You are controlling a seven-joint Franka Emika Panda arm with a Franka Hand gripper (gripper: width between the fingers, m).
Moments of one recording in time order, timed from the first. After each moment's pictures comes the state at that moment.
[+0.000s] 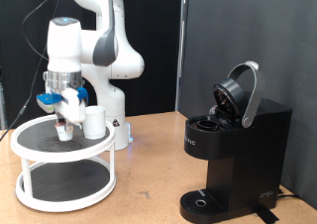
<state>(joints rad) -0.25 -0.39 -0.37 -2.68 -0.22 2.35 1.69</state>
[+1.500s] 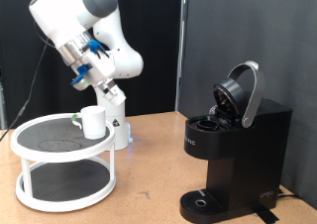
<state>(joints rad) -0.01 -0.42 -0.47 -2.46 0.61 1.98 1.53</state>
